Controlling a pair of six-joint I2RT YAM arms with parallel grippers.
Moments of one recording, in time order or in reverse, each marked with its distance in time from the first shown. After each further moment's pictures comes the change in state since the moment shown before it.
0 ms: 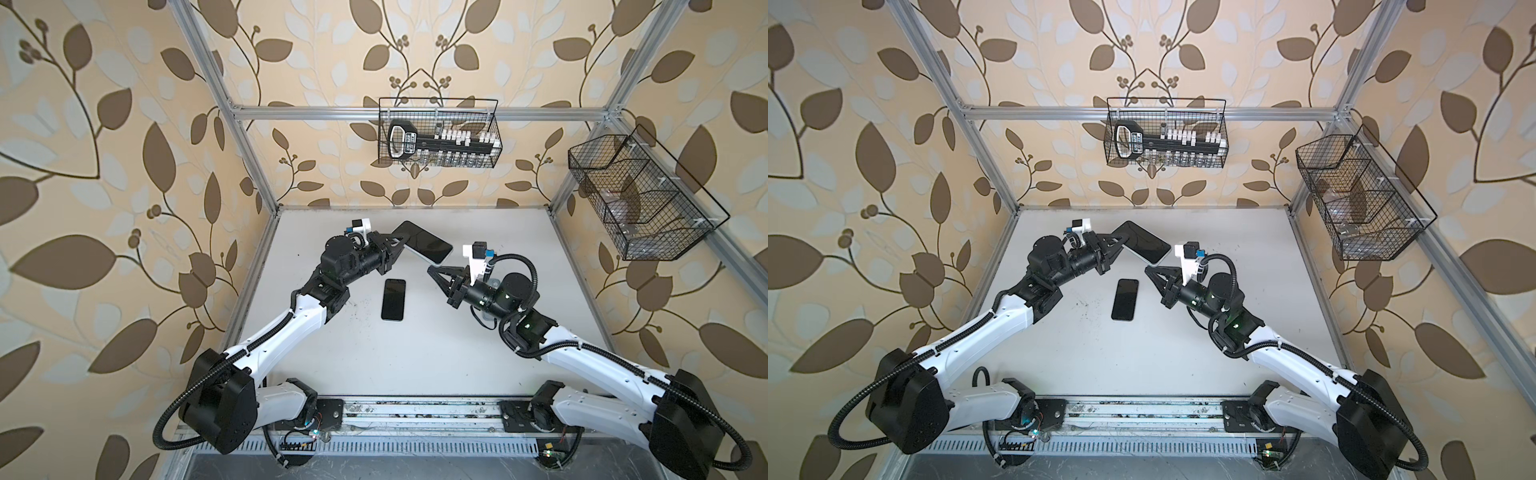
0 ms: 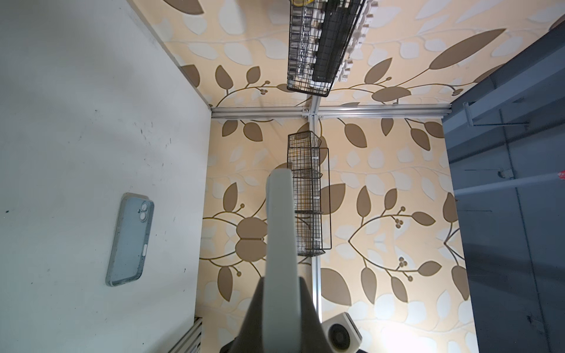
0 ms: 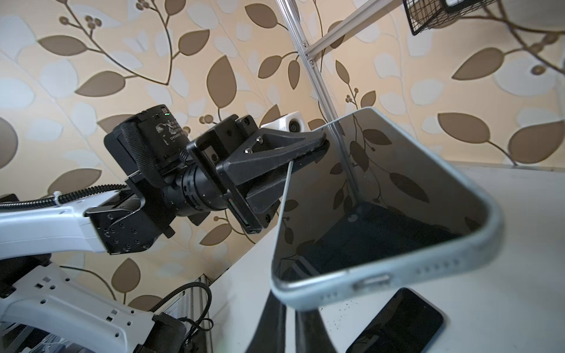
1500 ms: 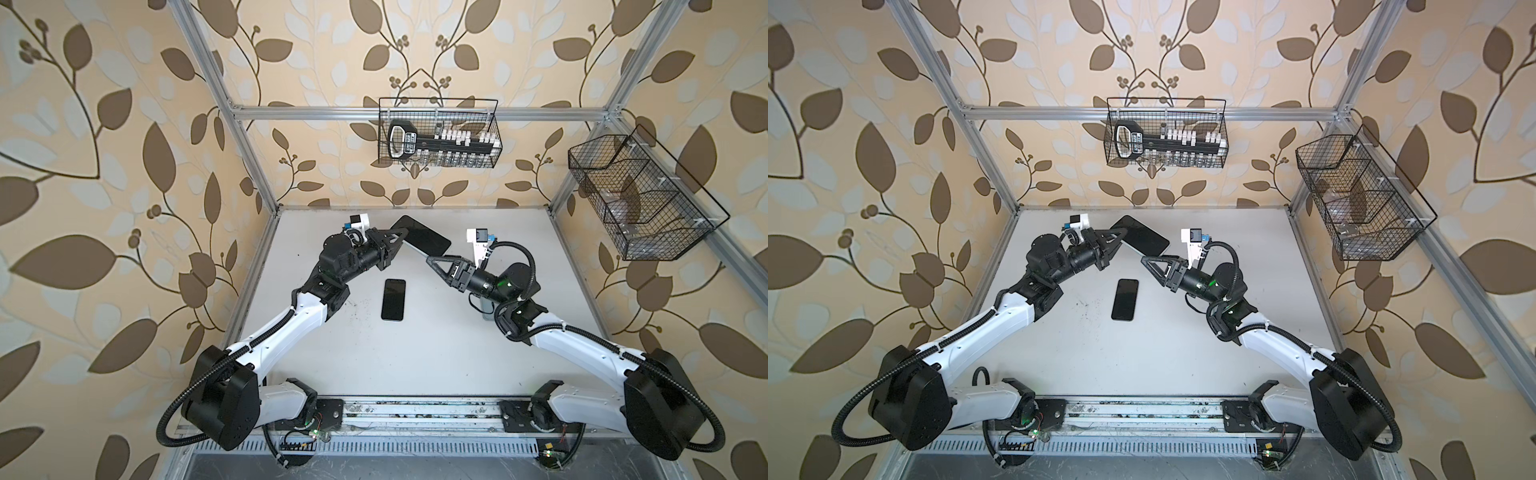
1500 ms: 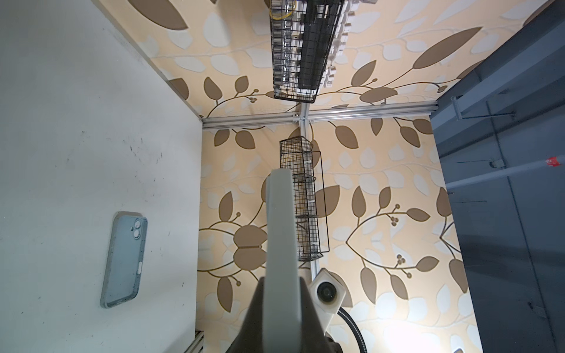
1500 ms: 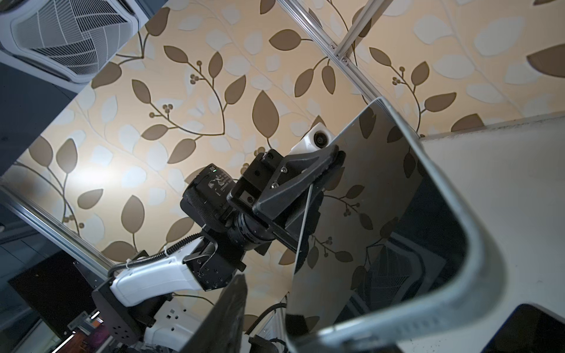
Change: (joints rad) left arm 0.006 0.020 0.006 0.072 0.010 0.032; right arm -0.100 0.171 0.047 0.287 -0.239 0.459
